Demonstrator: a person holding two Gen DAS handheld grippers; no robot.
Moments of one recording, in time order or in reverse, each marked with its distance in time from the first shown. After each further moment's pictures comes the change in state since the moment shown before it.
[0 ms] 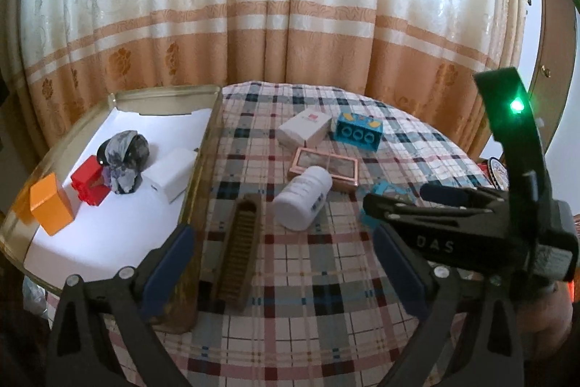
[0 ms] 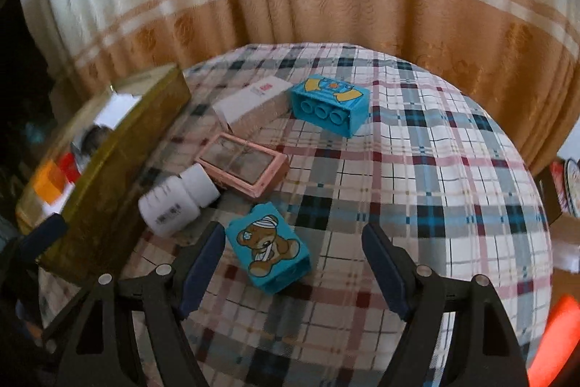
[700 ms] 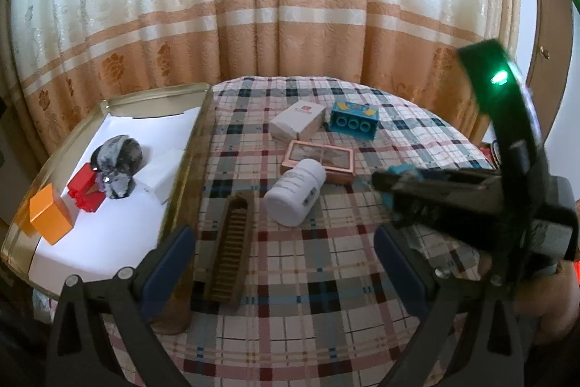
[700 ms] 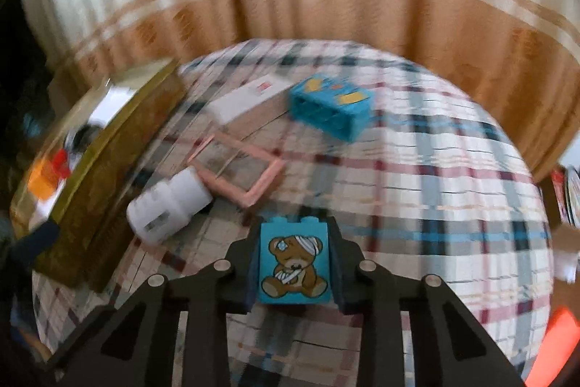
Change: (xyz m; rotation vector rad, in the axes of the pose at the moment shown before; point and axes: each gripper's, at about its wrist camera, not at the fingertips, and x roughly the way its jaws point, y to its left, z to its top) left arm 0.006 -0.013 0.003 0.065 0.033 0.011; right arm 0.002 -0.011 0.008 0.025 -0.021 -0.016
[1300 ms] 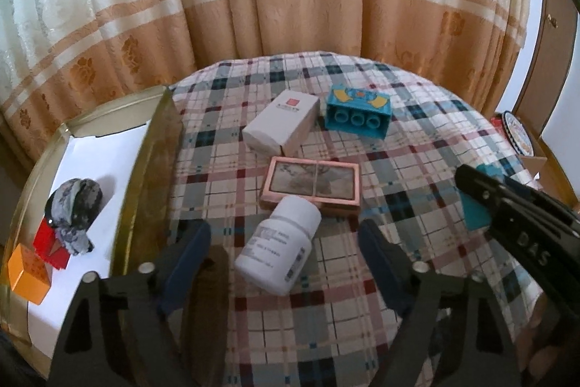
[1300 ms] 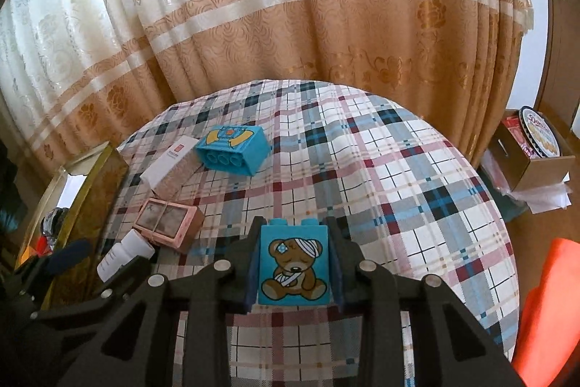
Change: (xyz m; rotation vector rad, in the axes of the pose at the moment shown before) left arm 0.067 -0.021 0.040 0.086 0.139 0.030; right arm -0.029 -0.045 -0.006 0.254 -0.124 -0.130
